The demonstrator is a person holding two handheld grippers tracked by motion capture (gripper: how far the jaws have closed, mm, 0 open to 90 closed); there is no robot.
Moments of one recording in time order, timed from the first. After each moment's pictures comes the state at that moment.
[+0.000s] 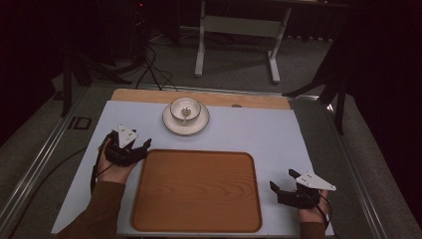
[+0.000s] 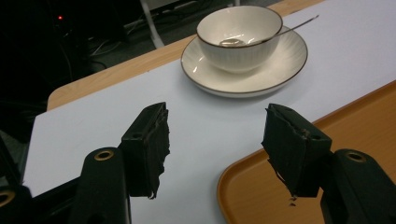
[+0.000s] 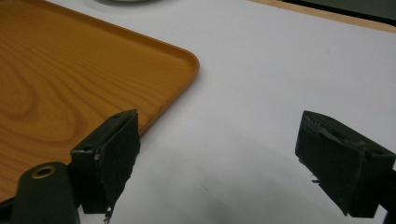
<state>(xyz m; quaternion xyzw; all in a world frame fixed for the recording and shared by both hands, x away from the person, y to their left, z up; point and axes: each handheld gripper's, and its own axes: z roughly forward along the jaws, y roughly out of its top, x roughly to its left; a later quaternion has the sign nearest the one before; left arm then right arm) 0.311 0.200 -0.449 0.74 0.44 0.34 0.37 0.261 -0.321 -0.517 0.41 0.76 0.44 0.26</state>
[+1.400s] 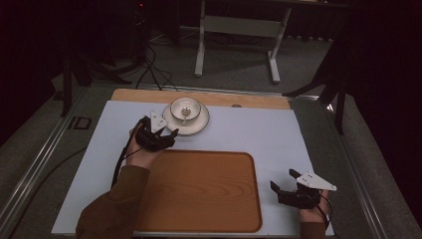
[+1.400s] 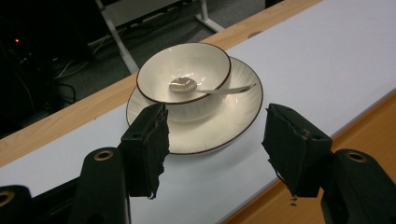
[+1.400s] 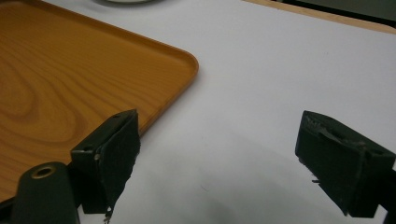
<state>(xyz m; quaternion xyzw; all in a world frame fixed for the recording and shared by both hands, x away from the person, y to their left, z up) 0.358 0.139 -0.442 0.77 0.39 0.32 0.39 0.261 -0.322 -0.516 0.40 0.76 0.44 0.26</state>
